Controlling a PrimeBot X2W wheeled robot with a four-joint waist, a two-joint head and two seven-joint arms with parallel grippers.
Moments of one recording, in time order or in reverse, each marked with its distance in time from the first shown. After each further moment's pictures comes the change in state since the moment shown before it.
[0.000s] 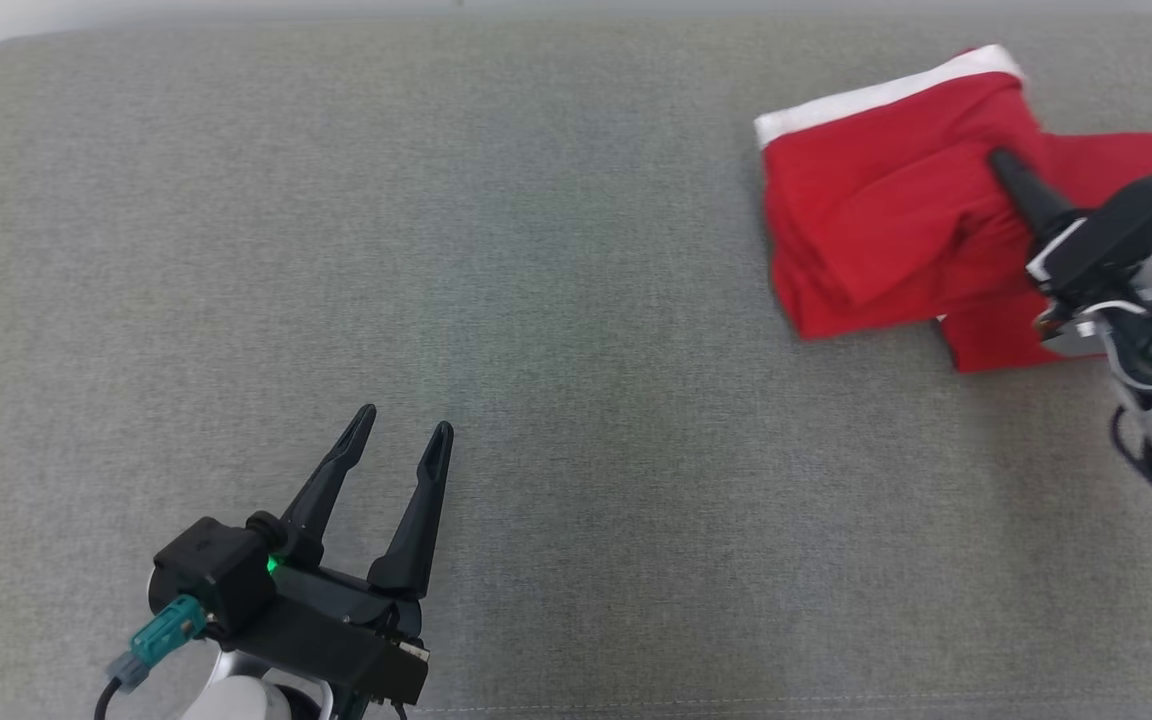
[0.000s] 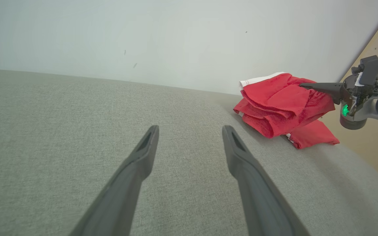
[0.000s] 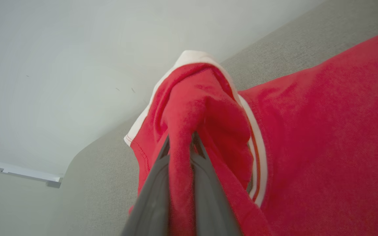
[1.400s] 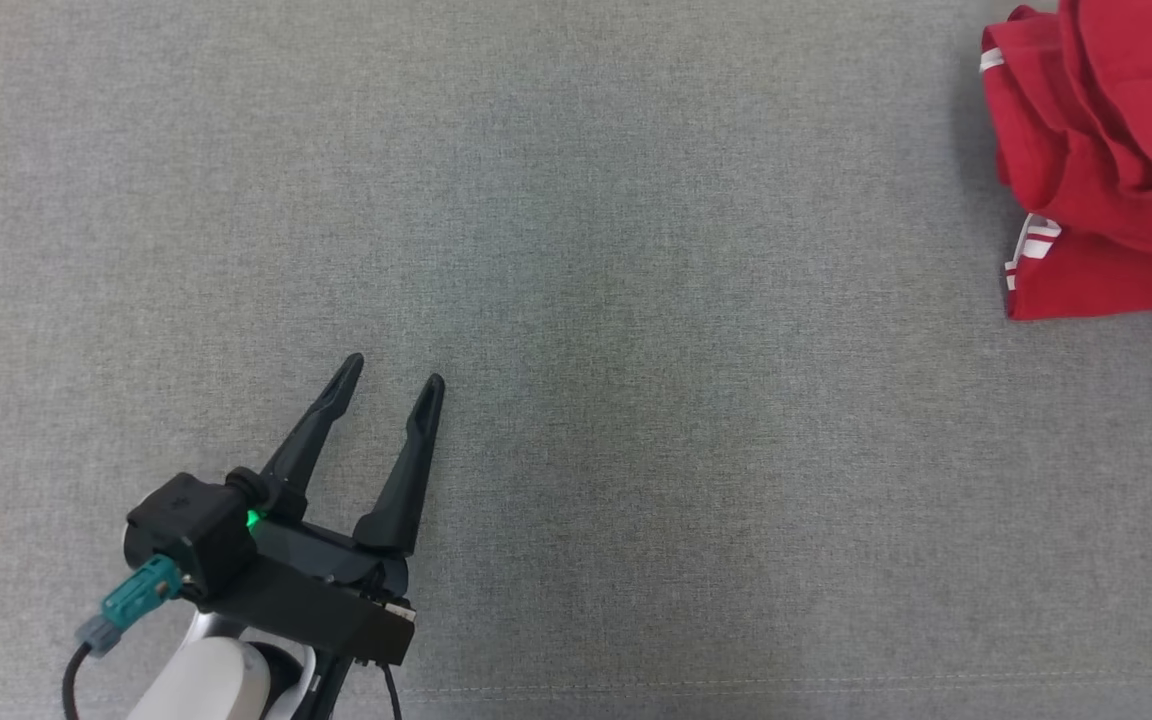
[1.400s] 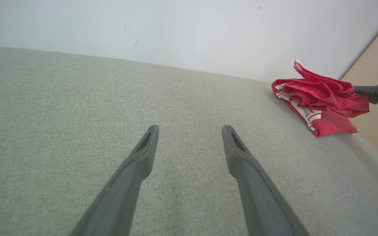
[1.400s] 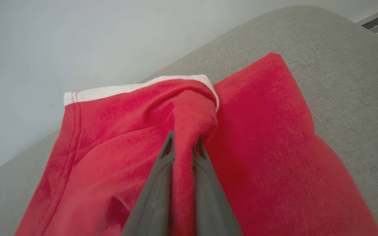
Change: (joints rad) left arm -0.056 0.025 0.009 -0.046 0.006 0.000 0.032; right arm 0.032 -0.314 -0.057 -0.080 0.000 0.000 -0.001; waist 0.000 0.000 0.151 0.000
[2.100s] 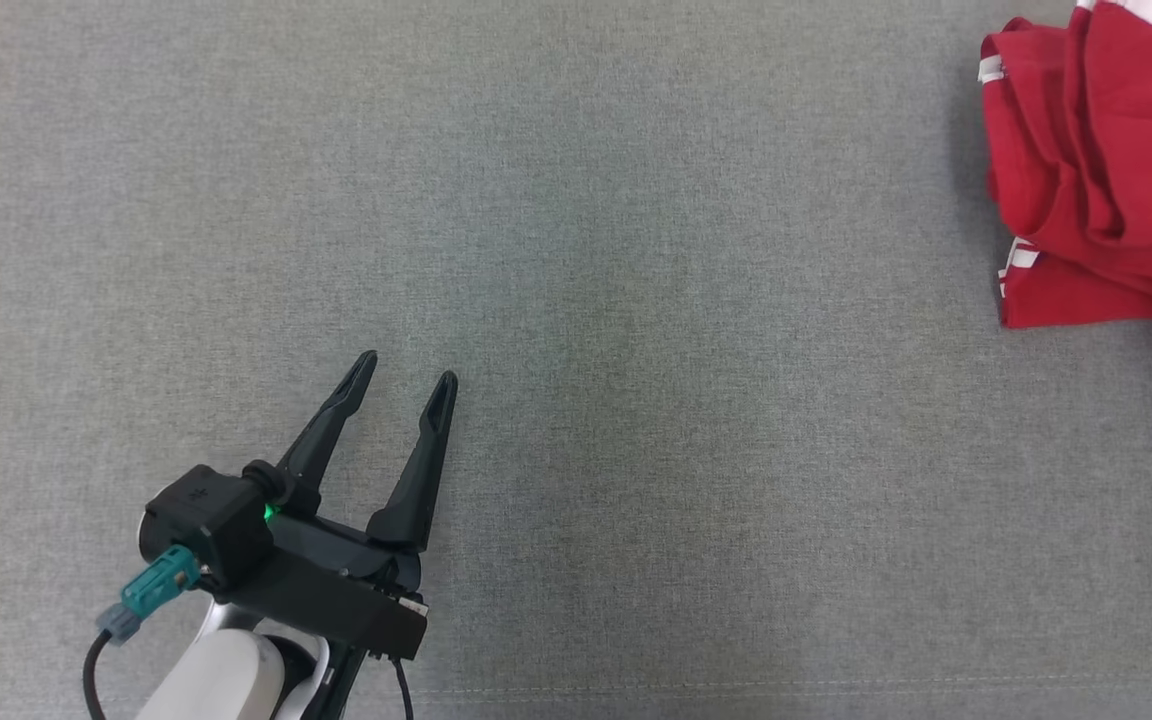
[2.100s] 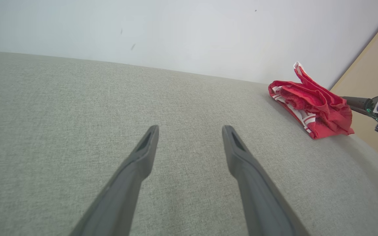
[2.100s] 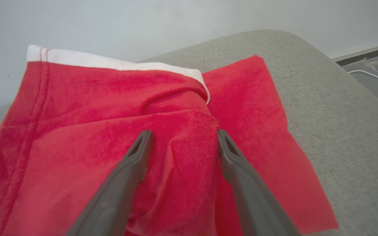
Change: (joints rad) left arm -0.020 -0.013 -0.014 0.027 0.000 -0.001 -0.001; right arm 0.014 0.066 0.104 0.130 -0.209 -0.020 -0.205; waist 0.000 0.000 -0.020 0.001
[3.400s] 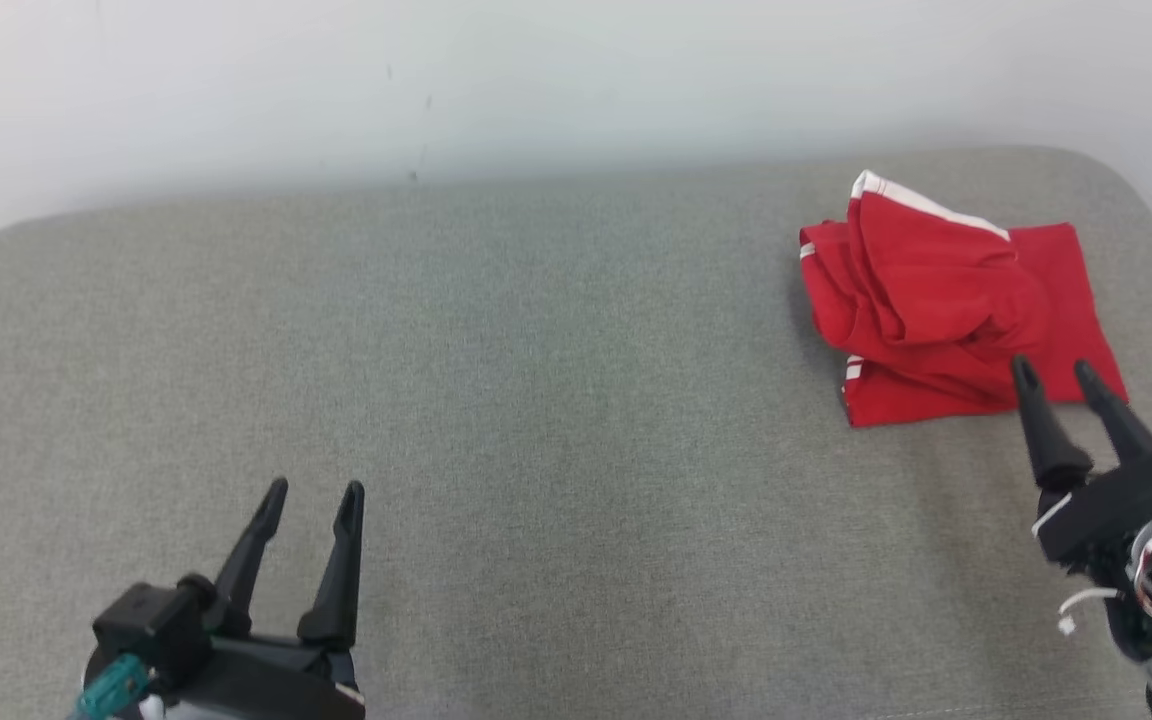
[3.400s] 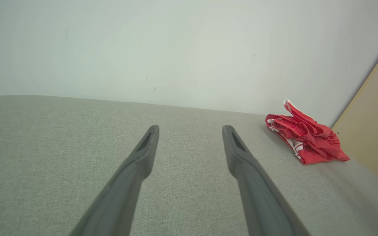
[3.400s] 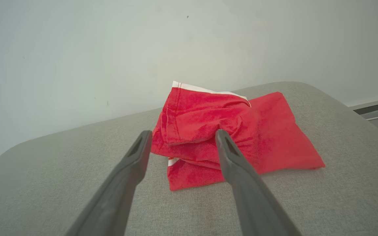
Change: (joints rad) left arm 0.166 0.005 0.099 0.091 -0.018 0.044 -0.049; right arm 0.431 0.095 -0.133 -0.389 -0.186 -0.110 -0.181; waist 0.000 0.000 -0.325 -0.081
